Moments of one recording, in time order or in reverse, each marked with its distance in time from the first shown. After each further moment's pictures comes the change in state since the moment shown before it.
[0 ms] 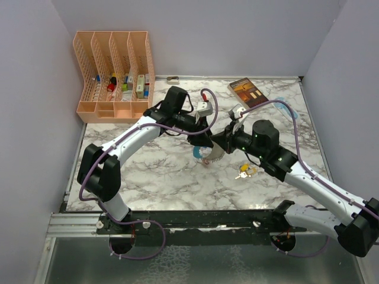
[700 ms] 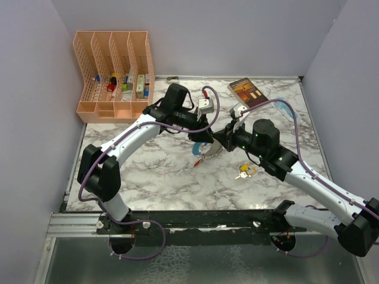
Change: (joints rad) left arm -0.003 0.000 0.050 -0.050 -0.101 0.006; right arm 0.002 0.000 0.015 0.000 0.062 -0.029
